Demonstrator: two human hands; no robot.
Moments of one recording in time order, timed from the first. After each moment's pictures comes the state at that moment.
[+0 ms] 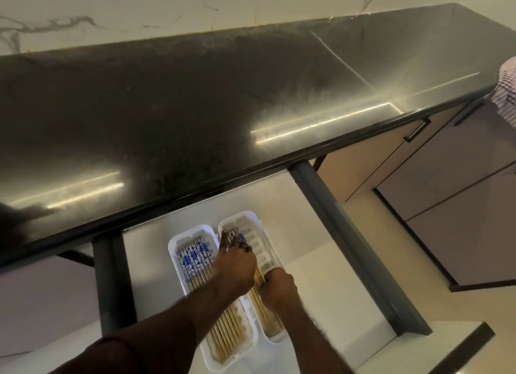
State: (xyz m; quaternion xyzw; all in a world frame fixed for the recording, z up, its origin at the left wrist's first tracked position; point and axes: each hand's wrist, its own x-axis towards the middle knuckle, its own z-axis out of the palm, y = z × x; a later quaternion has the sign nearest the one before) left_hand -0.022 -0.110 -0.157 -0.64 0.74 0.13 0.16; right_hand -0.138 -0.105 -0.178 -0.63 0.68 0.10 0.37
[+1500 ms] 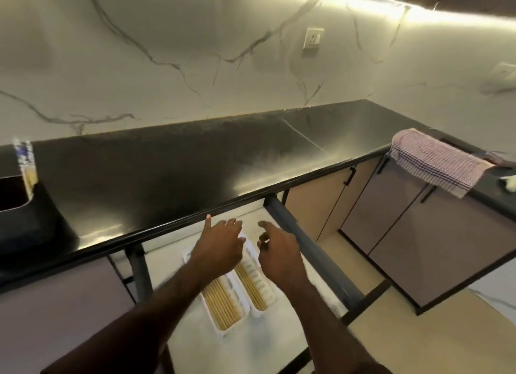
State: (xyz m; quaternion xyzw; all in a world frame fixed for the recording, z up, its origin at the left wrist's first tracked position) left_hand -0.005 -0.010 0.040 -0.68 0.72 0.10 -0.09; right_hand -0.145 0.004 0.064 -0.72 0.61 -0.23 0.24
